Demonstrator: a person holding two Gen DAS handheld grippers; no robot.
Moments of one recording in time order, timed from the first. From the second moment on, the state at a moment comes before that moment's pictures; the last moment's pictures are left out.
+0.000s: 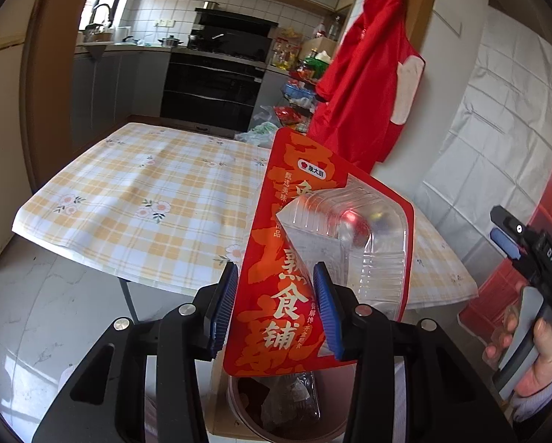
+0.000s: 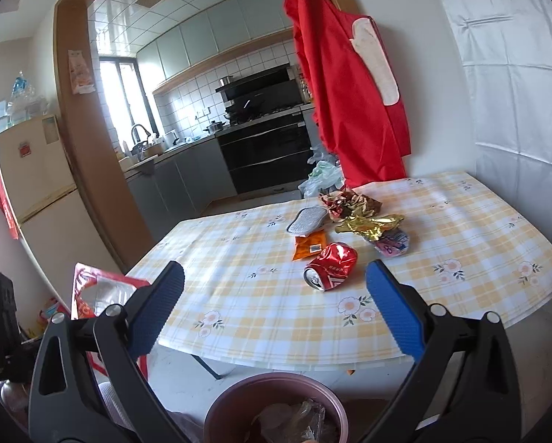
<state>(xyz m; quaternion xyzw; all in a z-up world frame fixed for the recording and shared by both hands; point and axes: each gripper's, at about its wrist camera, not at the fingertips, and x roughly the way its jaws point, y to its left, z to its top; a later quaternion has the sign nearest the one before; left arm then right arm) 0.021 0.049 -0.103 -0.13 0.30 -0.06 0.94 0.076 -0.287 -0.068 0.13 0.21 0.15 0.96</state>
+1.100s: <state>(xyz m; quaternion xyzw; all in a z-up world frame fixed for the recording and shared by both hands) 0.028 0.025 -0.114 -0.09 0.29 -0.06 0.95 0.077 -0.291 -0.077 0.13 0.23 0.14 0.95</state>
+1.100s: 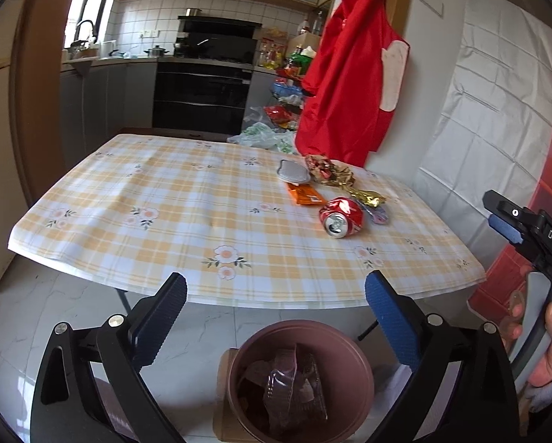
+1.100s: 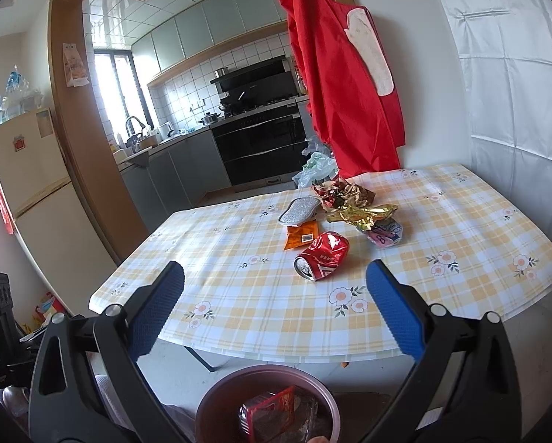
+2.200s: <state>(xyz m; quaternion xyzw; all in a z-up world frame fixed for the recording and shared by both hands) 0.160 -0.057 -0.150 -0.05 0.36 -0.11 0.93 0.165 -0.380 -0.135 0.12 0.29 0.03 0.95</state>
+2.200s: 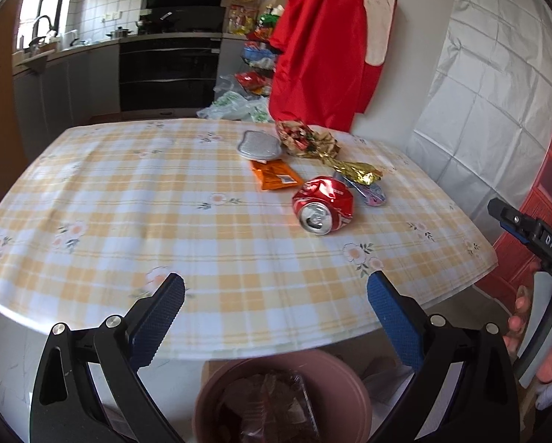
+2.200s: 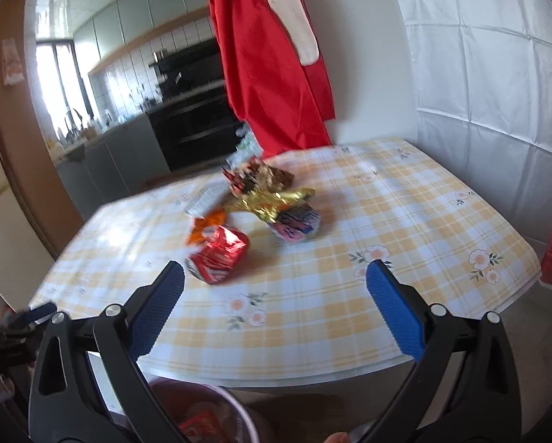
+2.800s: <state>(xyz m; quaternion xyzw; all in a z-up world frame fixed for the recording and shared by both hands) 0.345 -0.153 -0.223 -0.13 0.43 -0.03 0.89 0.243 -0.434 -0.183 0.15 0.32 0.01 0.93</state>
